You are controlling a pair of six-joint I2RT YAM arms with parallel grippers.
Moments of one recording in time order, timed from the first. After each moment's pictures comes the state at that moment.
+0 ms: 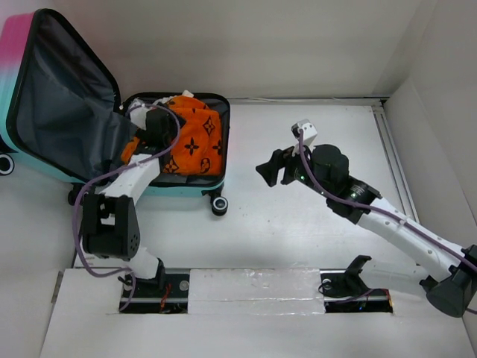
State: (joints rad) left arm -0.15 1.56 1.11 0.06 -0.34 -0.87; right arm 0.77 1.08 0.99 -0.13 0.02 0.32
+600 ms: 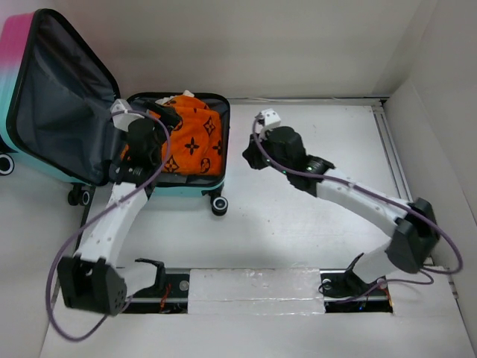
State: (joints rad) left arm -0.16 1.19 1.00 -0.01 -0.35 -0.83; right arm 0.78 1.44 1.20 -0.09 0.09 0.30
